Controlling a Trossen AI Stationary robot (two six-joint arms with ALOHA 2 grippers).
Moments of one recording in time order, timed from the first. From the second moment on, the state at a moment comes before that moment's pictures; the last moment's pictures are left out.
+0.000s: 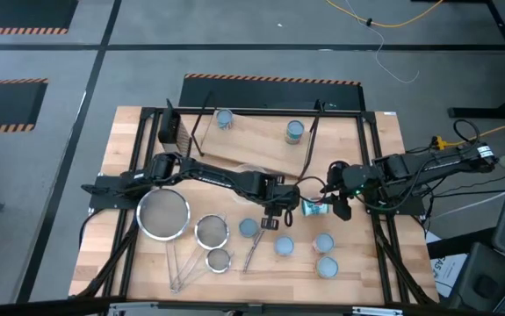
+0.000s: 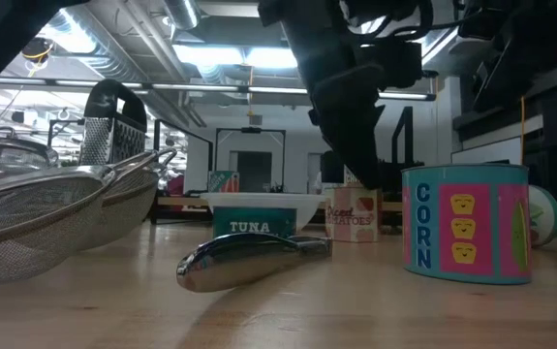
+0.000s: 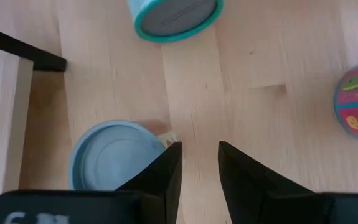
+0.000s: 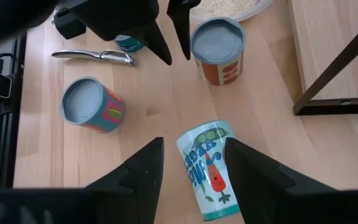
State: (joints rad) left arm -0.11 2.27 1.94 -0.77 -0.12 0.05; right arm 0.21 0.84 0.68 -0.68 0.06 0.48
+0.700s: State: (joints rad) left arm -0.10 2.26 1.93 -0.80 -0.23 0.05; right arm 0.21 0.84 0.68 -0.68 0.06 0.47
